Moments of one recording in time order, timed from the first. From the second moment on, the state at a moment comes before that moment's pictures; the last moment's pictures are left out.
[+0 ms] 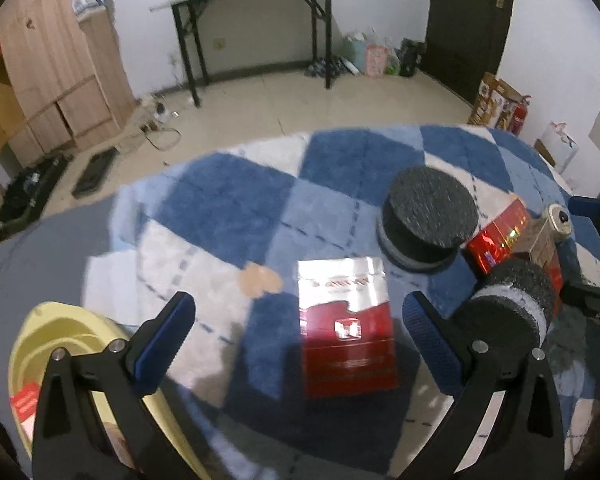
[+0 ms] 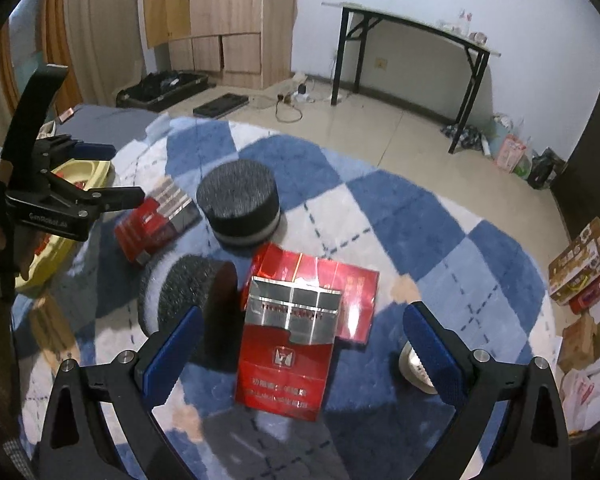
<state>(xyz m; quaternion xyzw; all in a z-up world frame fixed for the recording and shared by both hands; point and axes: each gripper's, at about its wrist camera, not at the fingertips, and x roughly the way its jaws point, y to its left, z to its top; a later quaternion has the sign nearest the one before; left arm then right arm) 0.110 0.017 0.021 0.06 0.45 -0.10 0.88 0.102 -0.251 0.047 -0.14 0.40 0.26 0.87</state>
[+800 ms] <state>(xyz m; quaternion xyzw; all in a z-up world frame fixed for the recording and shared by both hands) 0.121 -0.011 -0.018 0.08 0.49 -0.11 0.86 0.109 -0.243 0.012 -0.19 0.44 0.27 0.83</state>
